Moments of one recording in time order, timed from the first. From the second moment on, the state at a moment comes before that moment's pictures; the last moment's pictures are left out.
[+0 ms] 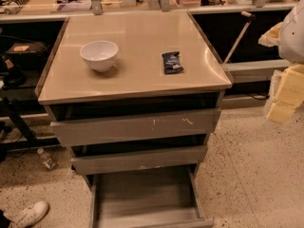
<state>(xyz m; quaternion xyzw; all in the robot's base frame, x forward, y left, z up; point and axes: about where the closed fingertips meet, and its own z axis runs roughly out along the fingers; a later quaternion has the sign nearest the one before) 0.438 -0.217 0.976 -0.60 0.78 -0.03 0.16</state>
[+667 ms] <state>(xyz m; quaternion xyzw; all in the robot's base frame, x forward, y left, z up) 0.438 -0.217 0.976 -0.60 0.78 -0.03 0.16</state>
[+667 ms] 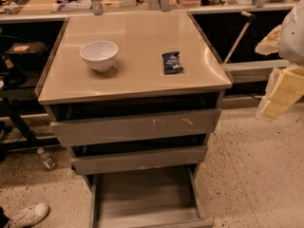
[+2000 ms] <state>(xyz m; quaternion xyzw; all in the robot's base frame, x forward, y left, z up) 0.438 -0.217 0.976 -0.60 0.78 -0.03 0.16</state>
